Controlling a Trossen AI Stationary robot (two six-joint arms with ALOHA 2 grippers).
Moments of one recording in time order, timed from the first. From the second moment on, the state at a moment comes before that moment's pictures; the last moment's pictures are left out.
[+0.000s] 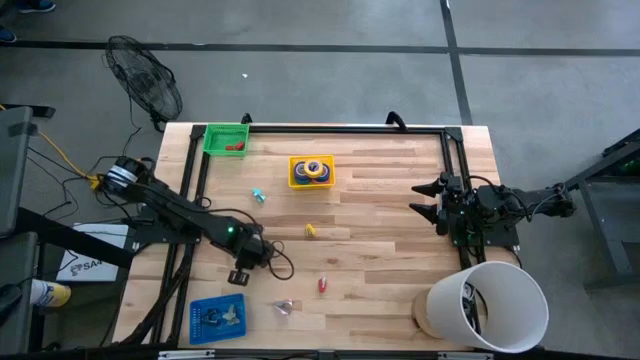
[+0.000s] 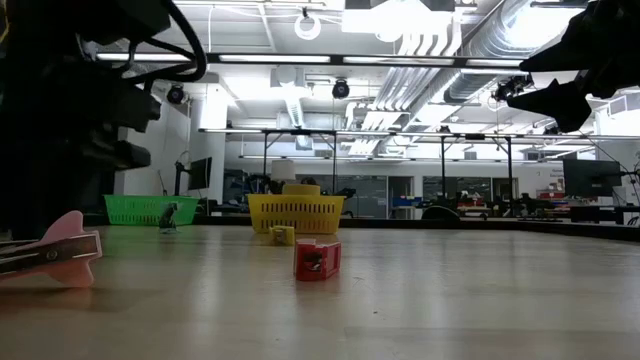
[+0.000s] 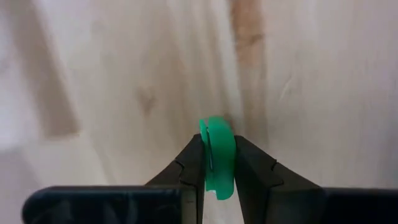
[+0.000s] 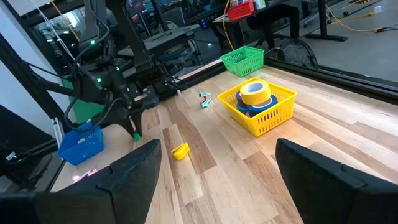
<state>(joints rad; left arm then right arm) -0.41 1.50 0.76 -0.59 0.04 -0.23 0.19 0.01 0.20 -0.33 0.41 0.44</state>
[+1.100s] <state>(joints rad) 0.50 1.04 0.76 -0.79 -0.33 -0.50 0.19 0.01 0.20 -0.33 0.41 0.44</state>
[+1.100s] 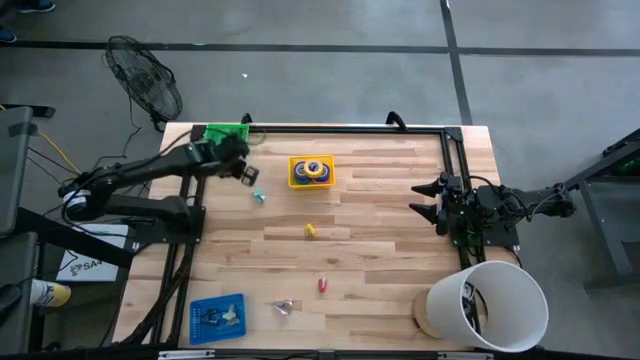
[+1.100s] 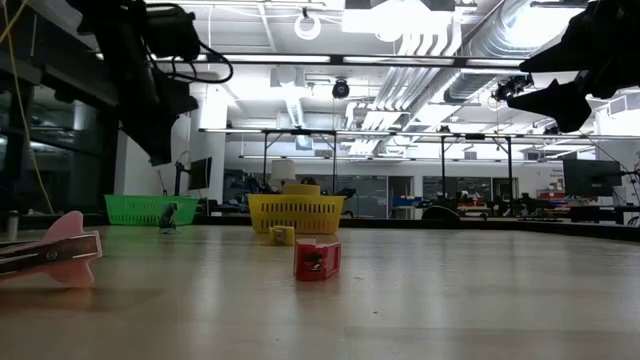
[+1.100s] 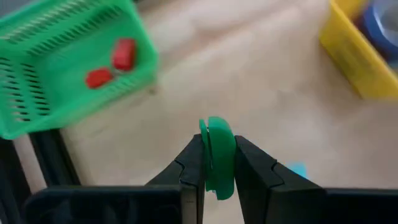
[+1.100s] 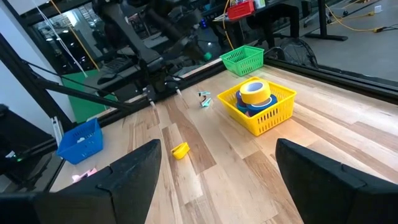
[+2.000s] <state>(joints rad) 1.01 1.36 0.76 -0.39 -0.28 -0.58 0.19 0.01 0.20 -0.33 0.41 0.44</state>
